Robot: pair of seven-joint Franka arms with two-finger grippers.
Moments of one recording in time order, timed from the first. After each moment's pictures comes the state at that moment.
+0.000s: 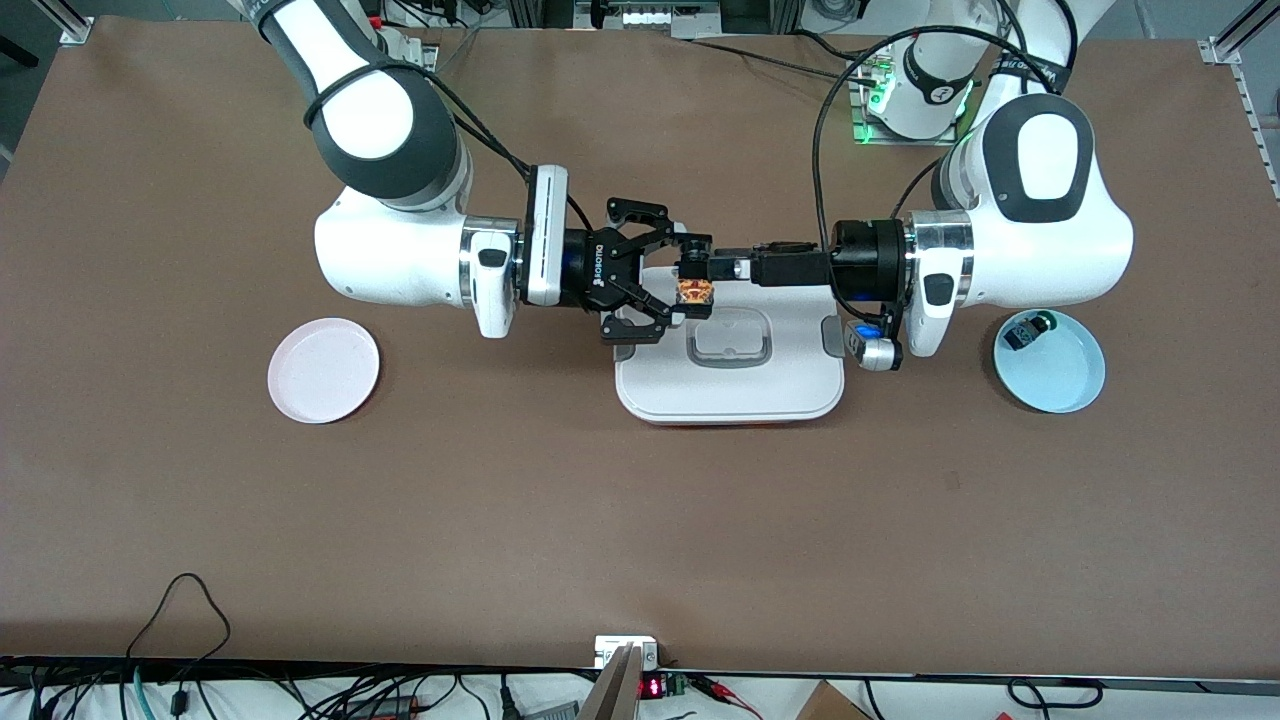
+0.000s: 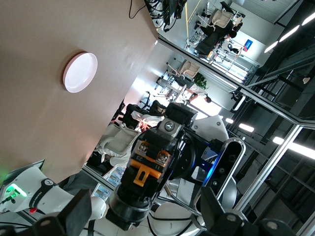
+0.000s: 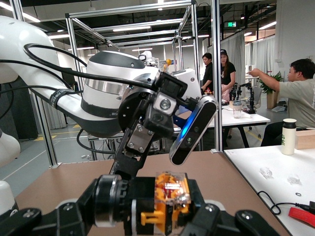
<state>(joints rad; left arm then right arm) -0.27 0.25 -0.06 -1.71 -1.53 1.90 -0.18 0.33 0.49 0.32 -1.44 1.53 2.25 -1.82</state>
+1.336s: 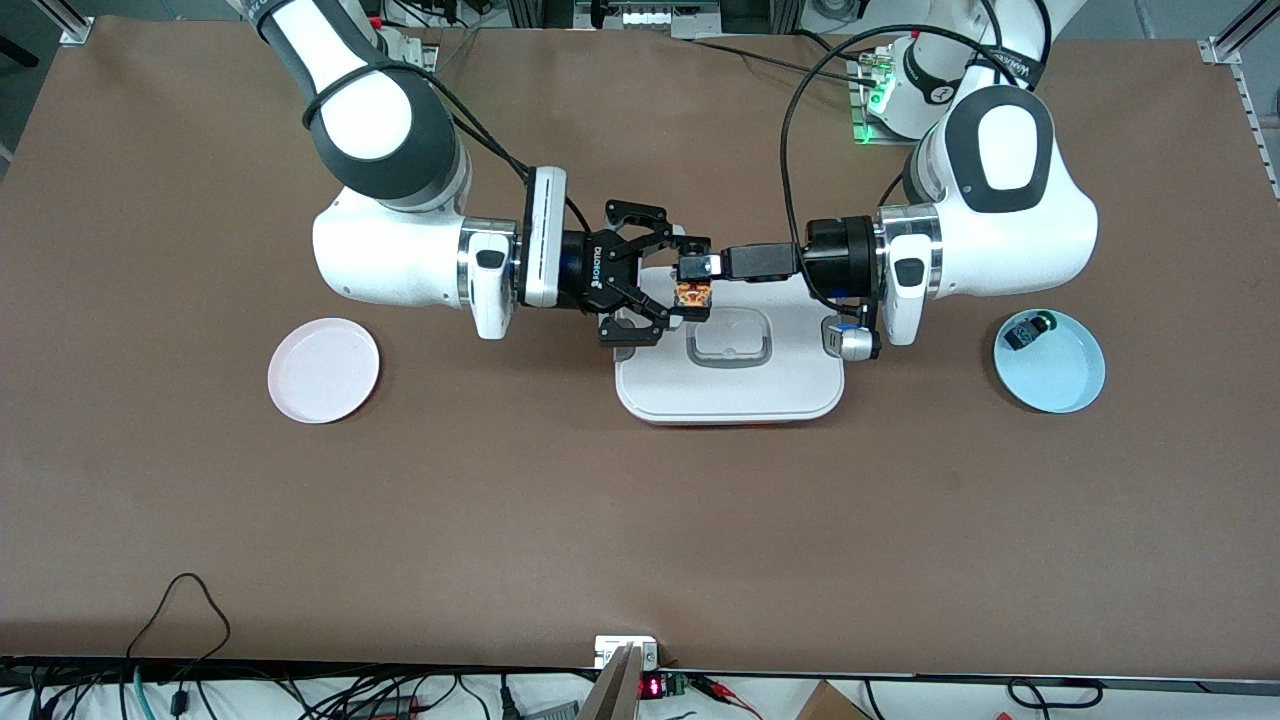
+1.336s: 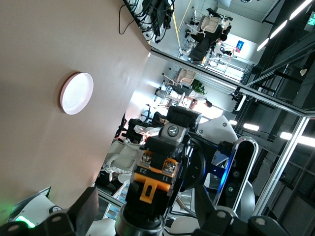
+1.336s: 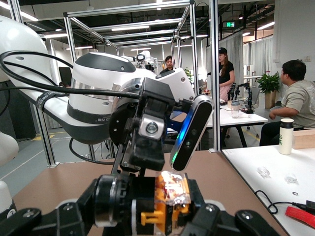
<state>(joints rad) -0.31 0.24 -0.07 -1.73 -1.55 2.01 -0.05 0.33 0.49 0.32 -1.44 1.53 2.25 -1.82</state>
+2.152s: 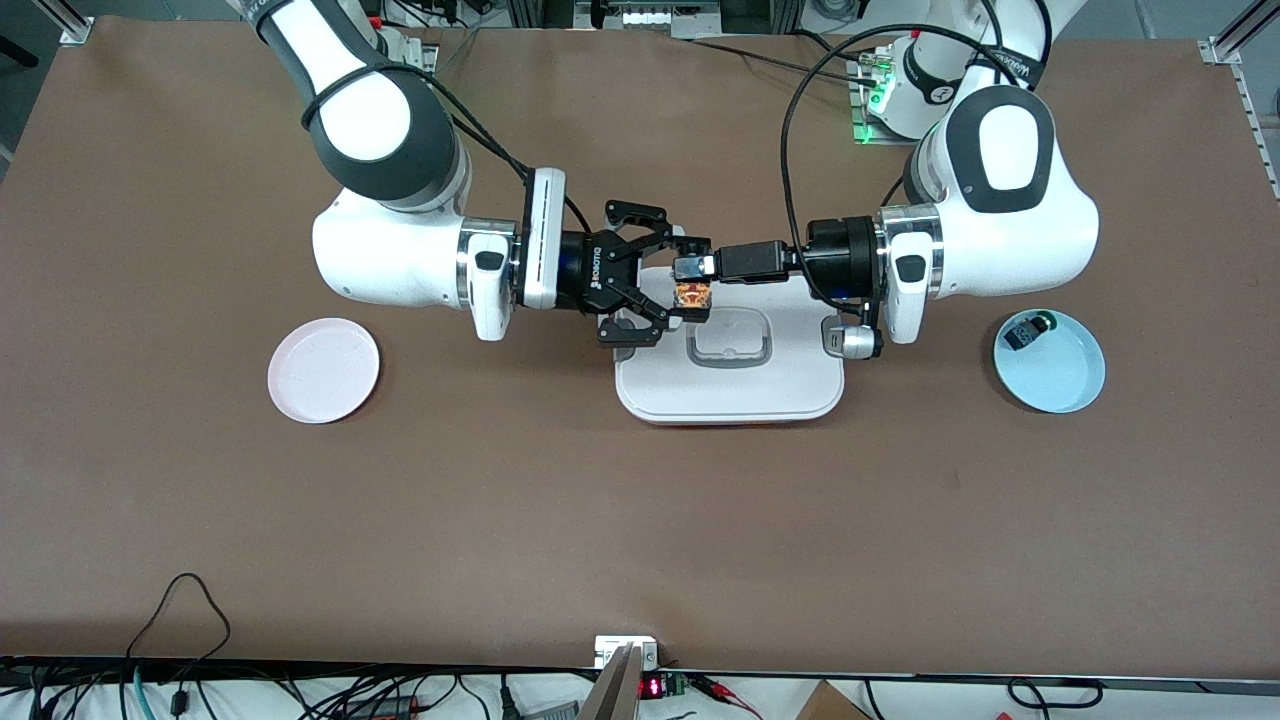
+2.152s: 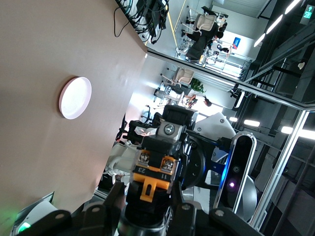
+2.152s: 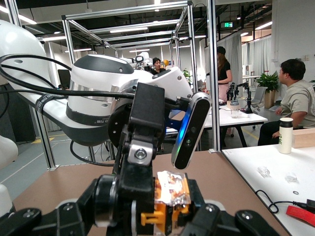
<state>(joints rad) -0.31 0.24 -0.07 -1.73 -1.55 2.01 0.00 0.33 0.49 0.32 -1.44 1.54 2.26 -1.81</state>
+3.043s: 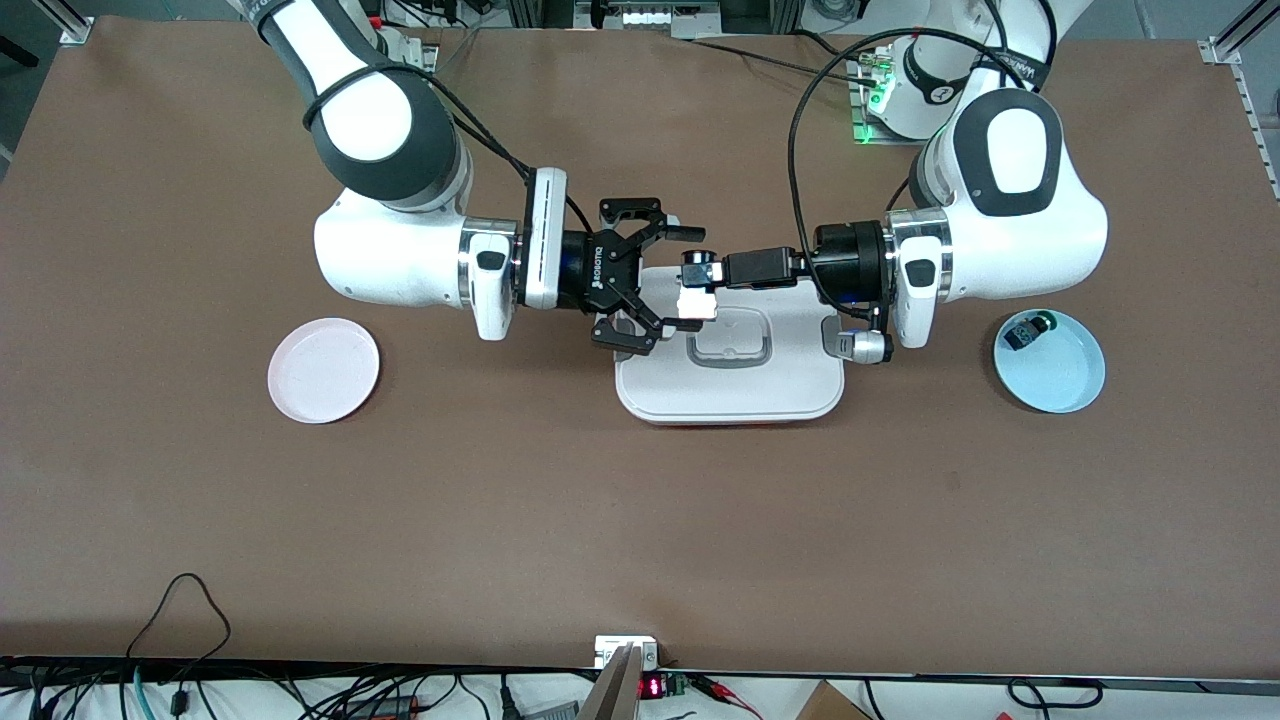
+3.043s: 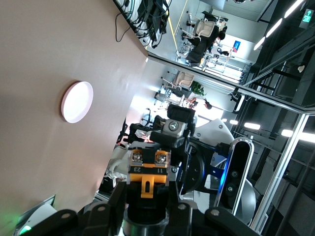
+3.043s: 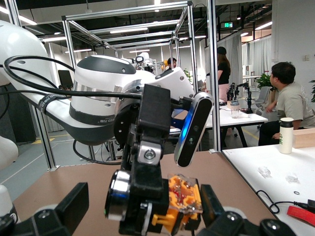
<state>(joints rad) -0.30 0.24 -0.06 -1.73 -1.53 2.01 0.00 0.33 0.49 0.32 -1.44 1.54 2.26 -1.81</state>
